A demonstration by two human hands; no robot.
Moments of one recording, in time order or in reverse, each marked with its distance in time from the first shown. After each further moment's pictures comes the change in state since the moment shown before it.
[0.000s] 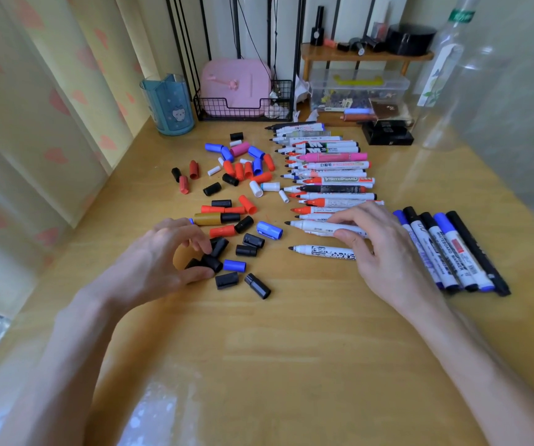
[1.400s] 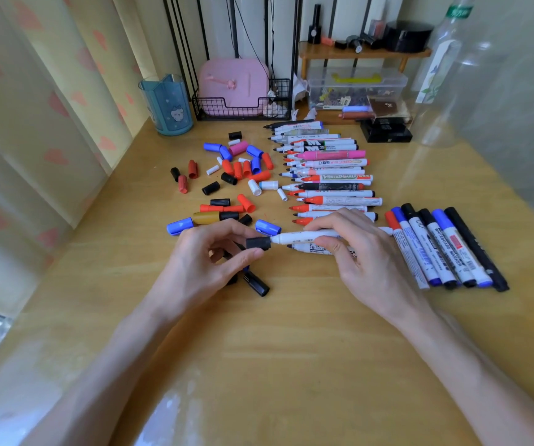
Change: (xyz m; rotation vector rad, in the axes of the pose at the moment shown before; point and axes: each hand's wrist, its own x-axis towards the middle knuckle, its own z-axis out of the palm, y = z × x) left_hand 0.012 0.065 0.036 -0.501 0.213 0.045; right_hand -0.003 -0.025 0.006 0.085 -0.031 -0.135
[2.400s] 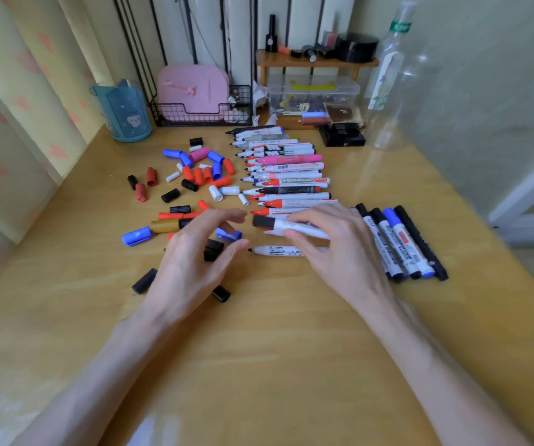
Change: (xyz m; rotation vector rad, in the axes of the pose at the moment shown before) left_hand 0.020 0.012 0.036 0.178 0.072 0.172; right_hand -0.001 0.017 -0.014 -0.162 0.187 0.108
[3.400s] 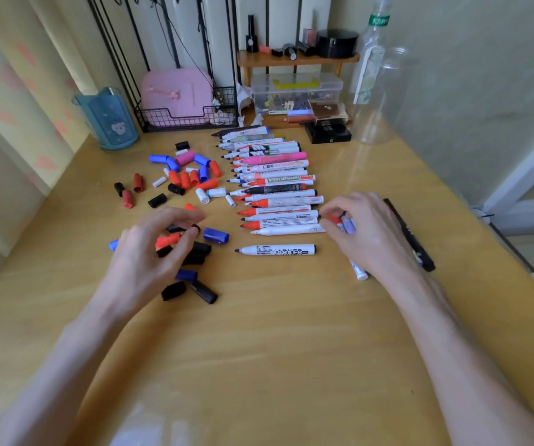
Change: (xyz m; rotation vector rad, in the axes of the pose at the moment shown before) left_hand 0.003 -0.013 -0.033 0.083 -0.005 -0.071; right_hand 0.004 0.050 -0.032 -0.168 -0.142 0.260
